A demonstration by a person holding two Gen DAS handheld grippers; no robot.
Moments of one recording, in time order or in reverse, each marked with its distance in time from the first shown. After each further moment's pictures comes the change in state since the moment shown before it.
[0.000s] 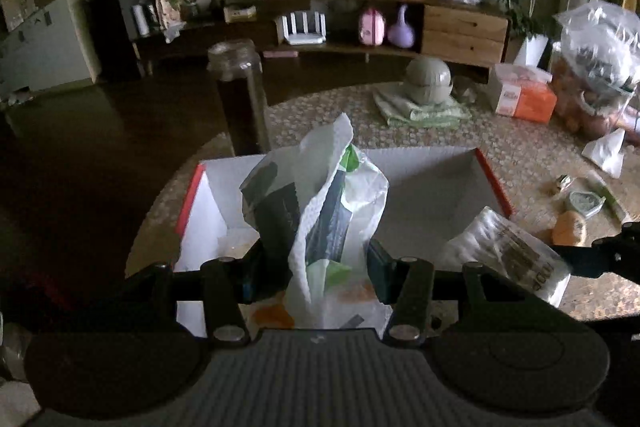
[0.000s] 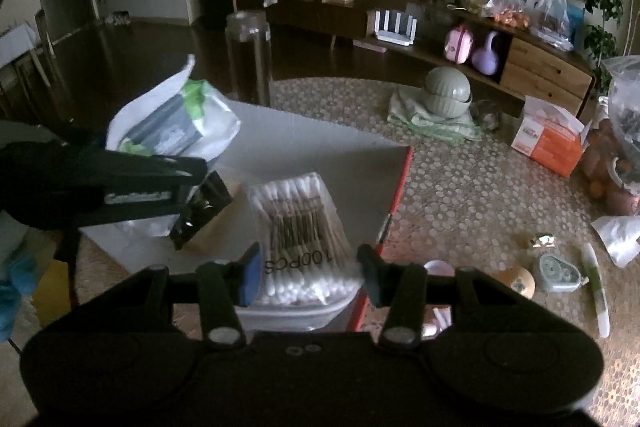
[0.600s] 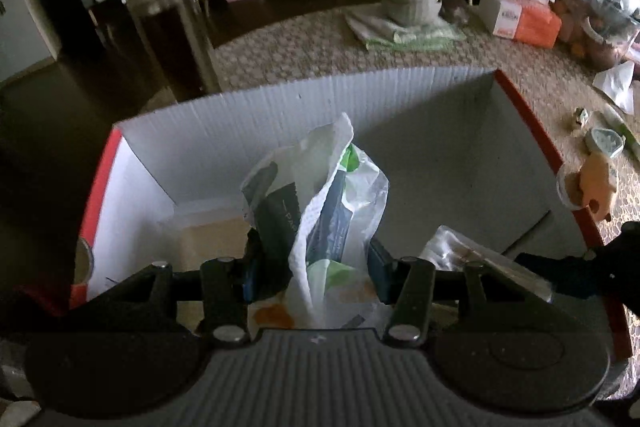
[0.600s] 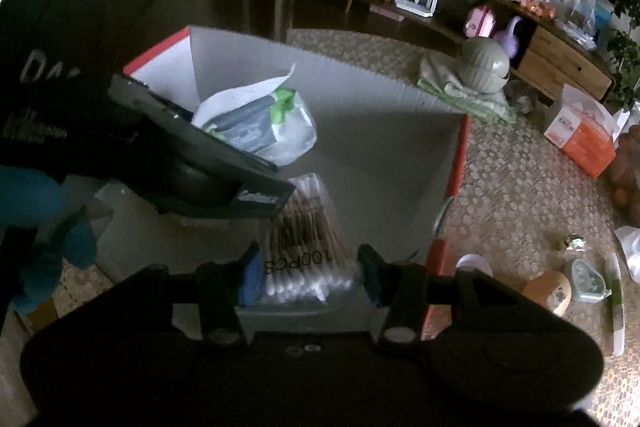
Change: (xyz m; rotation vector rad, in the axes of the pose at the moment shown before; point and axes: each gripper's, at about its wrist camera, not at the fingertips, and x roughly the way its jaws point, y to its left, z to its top) left arm 0.084 -0.013 -0.003 0.091 0.201 -0.064; right arm 0.061 0.024 -0.006 -0.099 0.121 -0.011
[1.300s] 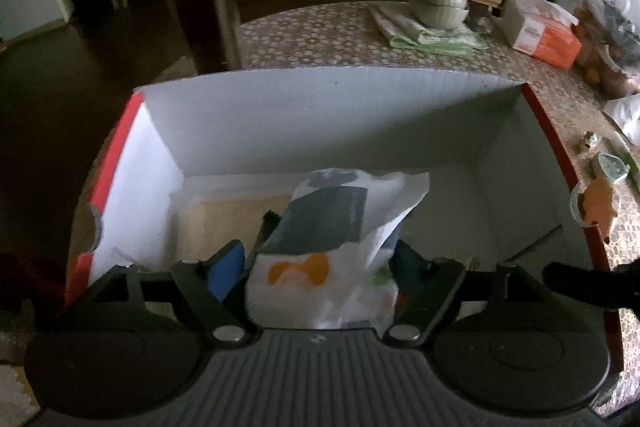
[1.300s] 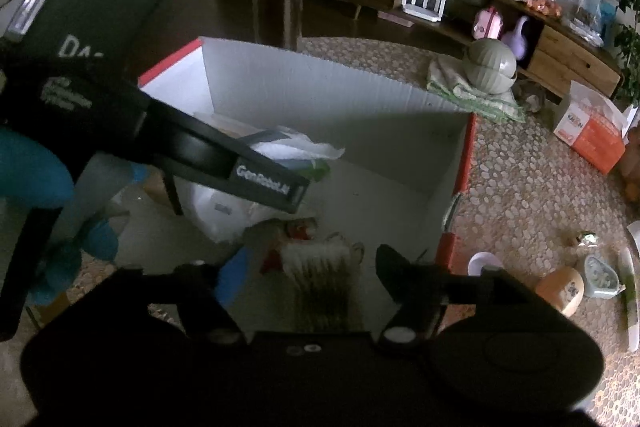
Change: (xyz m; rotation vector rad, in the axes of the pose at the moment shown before) left arm -0.003 0.021 -0.005 -0.118 0.028 0.001; right arm -0.013 -0.005 -0.006 0.030 -0.041 0.058
